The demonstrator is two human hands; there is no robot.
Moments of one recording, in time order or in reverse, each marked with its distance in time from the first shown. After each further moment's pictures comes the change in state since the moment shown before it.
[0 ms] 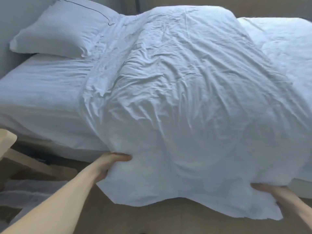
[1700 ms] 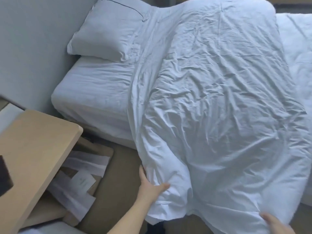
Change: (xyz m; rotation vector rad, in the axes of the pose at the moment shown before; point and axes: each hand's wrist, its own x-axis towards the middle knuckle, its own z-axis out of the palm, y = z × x) left_hand -0.182 0.012 0.079 0.020 0.291 -0.209; right_hand -0.136 -0.127 -0.020 -0.772 -0.145 0.118
